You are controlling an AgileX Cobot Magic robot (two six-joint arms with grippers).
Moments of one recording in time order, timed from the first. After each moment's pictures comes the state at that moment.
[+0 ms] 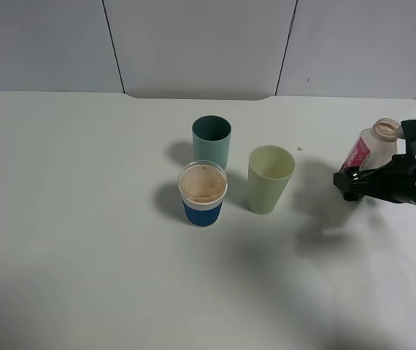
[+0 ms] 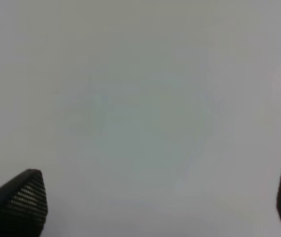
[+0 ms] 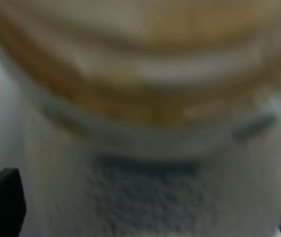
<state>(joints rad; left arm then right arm) -0.02 -0.01 -0.51 0.02 1.06 -0.02 -0.05 1.68 -0.32 -0.18 -0.61 0.01</state>
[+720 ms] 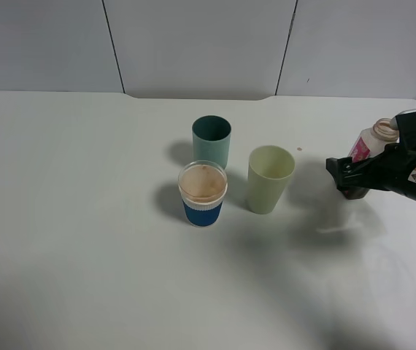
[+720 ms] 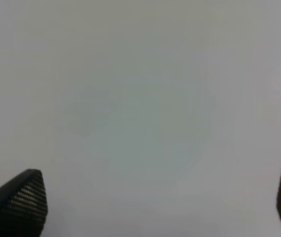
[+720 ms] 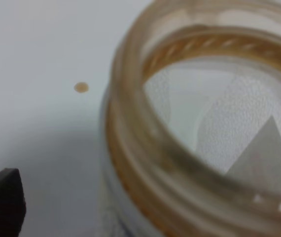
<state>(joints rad) -0.02 -0.01 -0.51 0.02 1.06 -0.02 -0.05 1.74 -0.32 -0.21 -0.83 -0.06</state>
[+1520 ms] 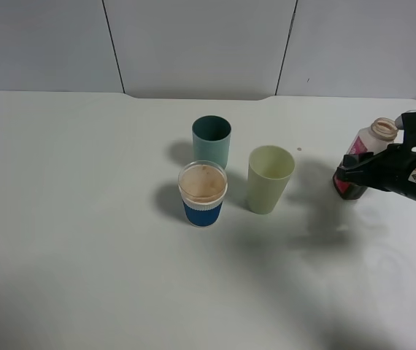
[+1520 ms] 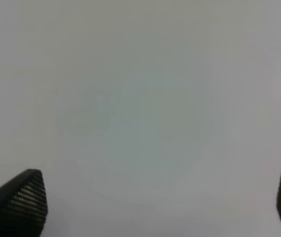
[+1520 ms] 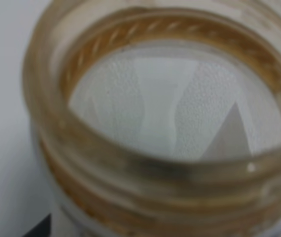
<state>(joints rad) -0.02 -0.01 -0.51 0.02 1.06 -0.02 -0.06 1.74 -0.32 -0.21 -0.82 0.05</state>
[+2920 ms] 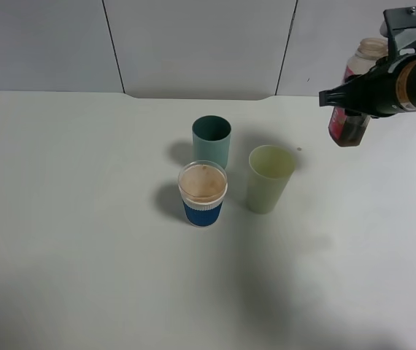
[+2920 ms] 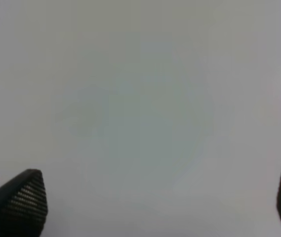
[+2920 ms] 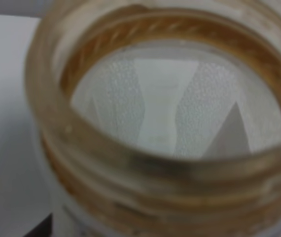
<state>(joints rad) -0.02 -0.01 -0.51 0.02 1.06 -0.02 0.28 1.44 -0.73 -1.37 0.16 1.36</state>
